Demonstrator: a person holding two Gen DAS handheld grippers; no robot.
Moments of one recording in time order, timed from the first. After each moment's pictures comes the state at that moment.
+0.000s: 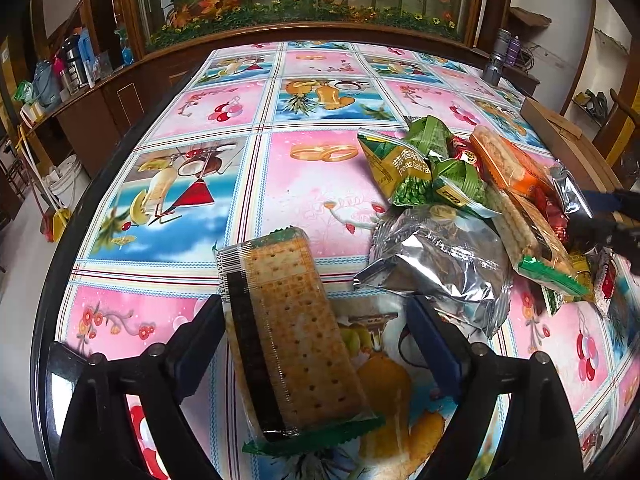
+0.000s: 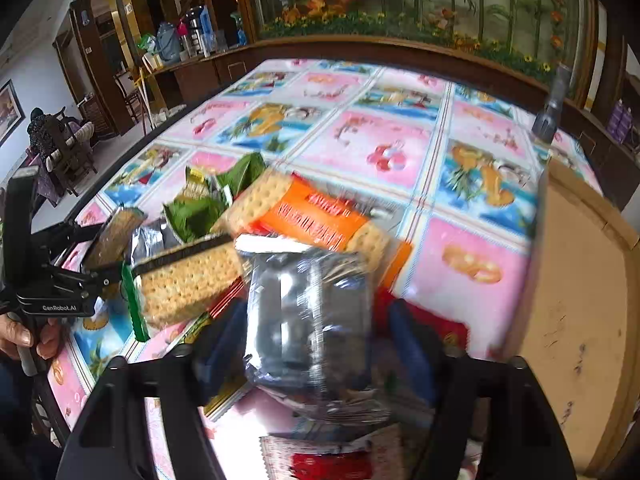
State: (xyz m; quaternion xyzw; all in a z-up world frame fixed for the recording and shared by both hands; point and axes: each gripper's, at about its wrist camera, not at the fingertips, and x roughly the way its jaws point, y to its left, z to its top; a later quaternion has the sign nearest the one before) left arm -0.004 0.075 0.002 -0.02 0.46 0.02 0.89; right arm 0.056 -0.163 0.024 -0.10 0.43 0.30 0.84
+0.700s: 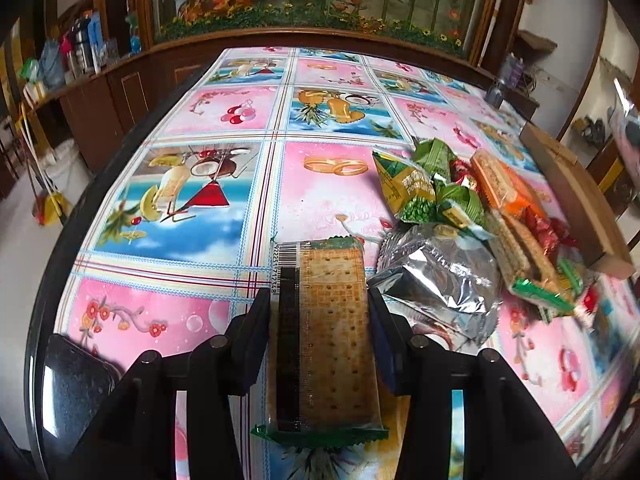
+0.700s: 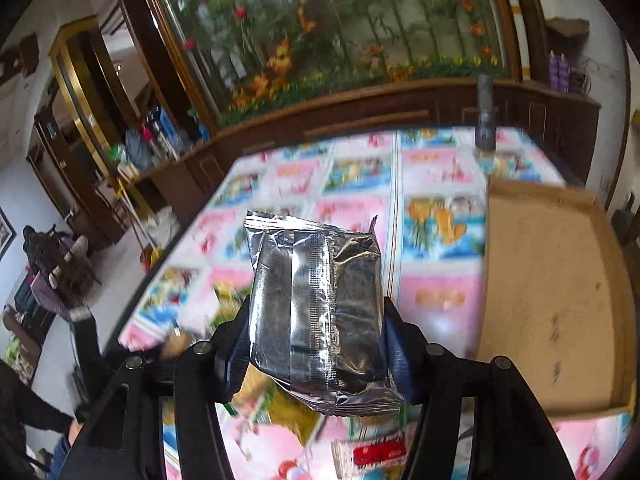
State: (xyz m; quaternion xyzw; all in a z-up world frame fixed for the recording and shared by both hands) left arm -0.005 0.094 0.012 -0.07 0.44 0.02 0.89; right arm 0.041 -0.196 0.121 0.07 0.36 0.24 0.90
